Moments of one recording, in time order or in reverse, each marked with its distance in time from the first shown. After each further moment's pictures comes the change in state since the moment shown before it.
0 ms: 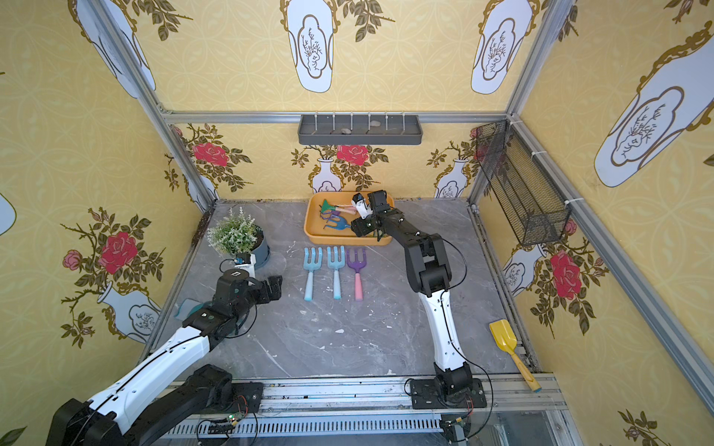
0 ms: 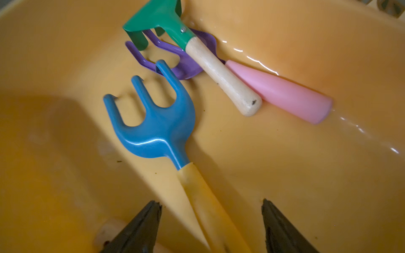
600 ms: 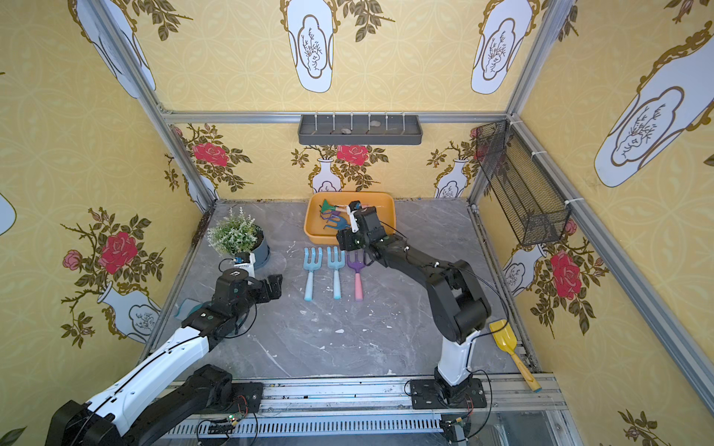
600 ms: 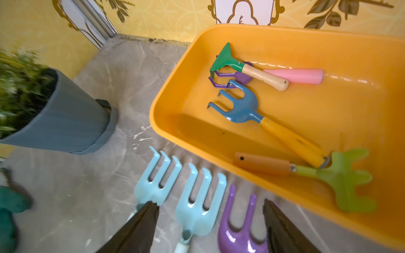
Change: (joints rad) left arm -0.003 -0.014 0.009 -0.002 0.000 -0.013; right arm 0.192 -0.562 -0.621 0.256 0.213 0.424
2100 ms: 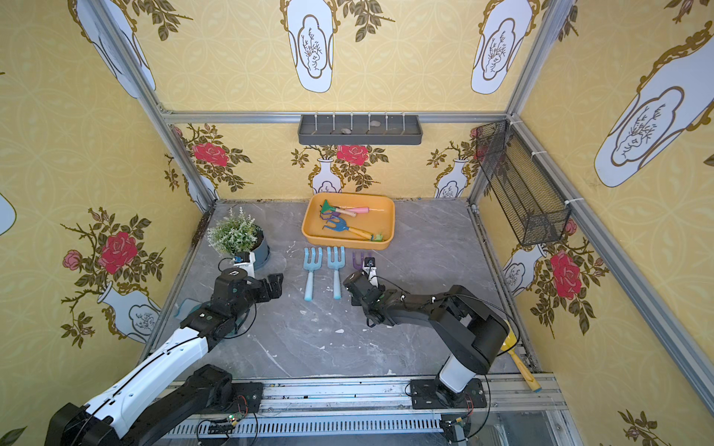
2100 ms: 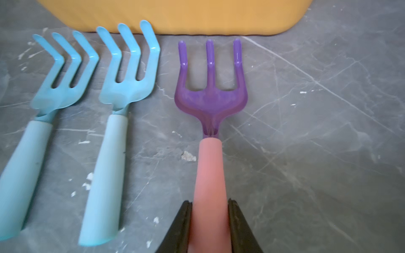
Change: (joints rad) left arm -0.001 -0.018 0.002 0.000 0.021 -0.008; right arm 0.287 -0.241 -0.652 0.155 0.510 0.499
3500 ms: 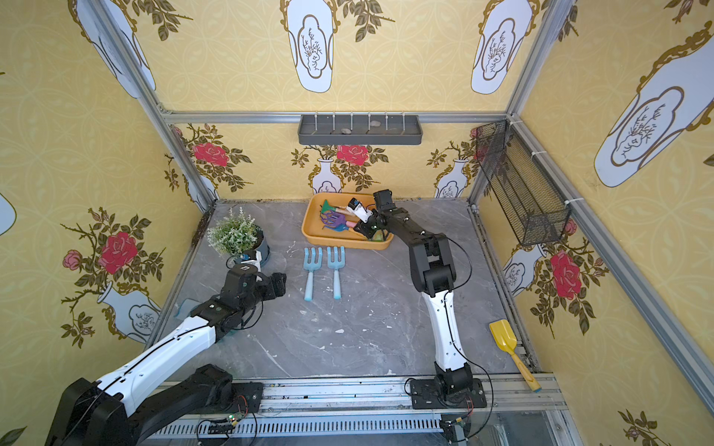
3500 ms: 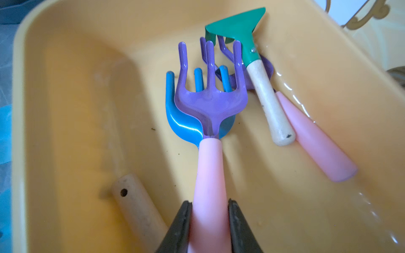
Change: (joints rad) left arm -0.039 0.126 0.050 -0.008 -0.029 -0.063; right arm -0.510 0.739 1.206 -0.423 -0.933 -1.263
